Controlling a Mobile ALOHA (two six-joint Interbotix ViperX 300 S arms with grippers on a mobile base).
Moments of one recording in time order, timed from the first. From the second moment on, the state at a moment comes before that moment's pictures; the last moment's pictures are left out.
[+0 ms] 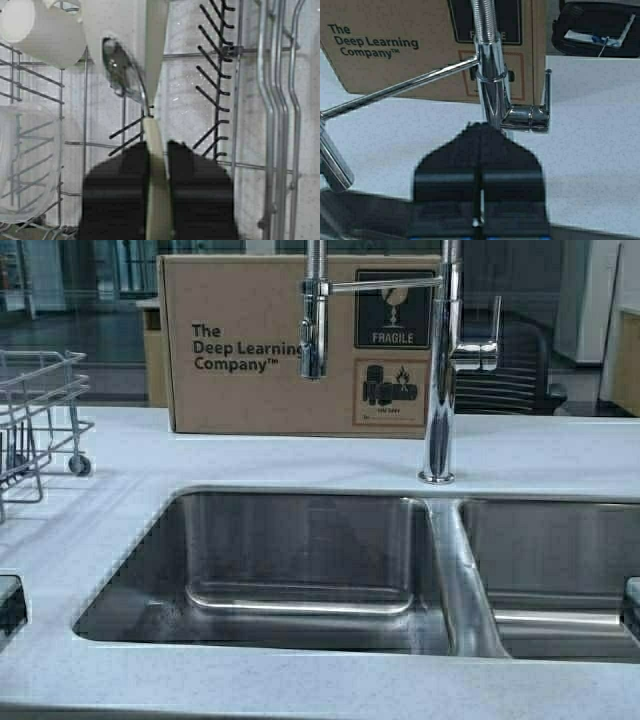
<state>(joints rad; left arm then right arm) 0.11 -0.40 0.91 0.77 0.55 -0.28 0.20 -0.44 0.82 0.00 -0.16 0.13</state>
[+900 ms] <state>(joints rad) 0.11 -0.32 0.89 0.77 0.57 -0.29 0.20 -0.43 0.82 0.00 -0.16 0.13</state>
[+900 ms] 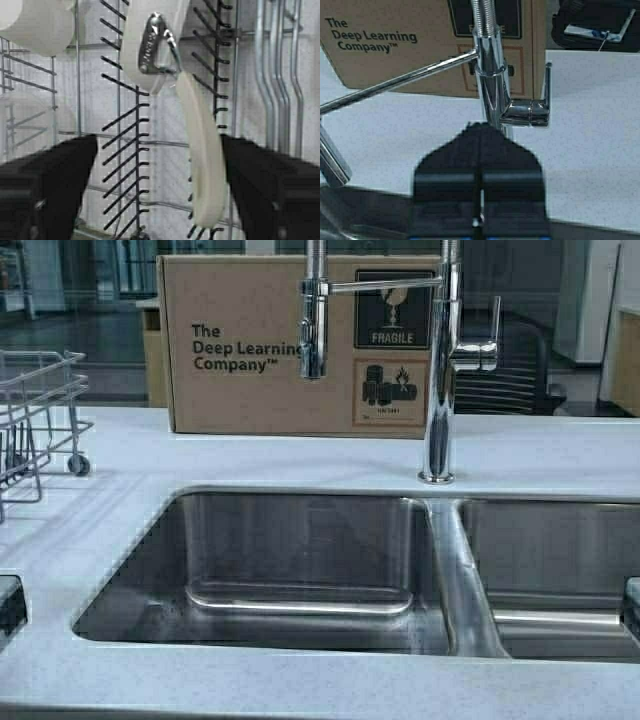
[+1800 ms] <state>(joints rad) 0.10 -0.54 0.85 0.74 0.59 -0.28 0.20 -0.41 0.82 0.00 -0.16 0.13</state>
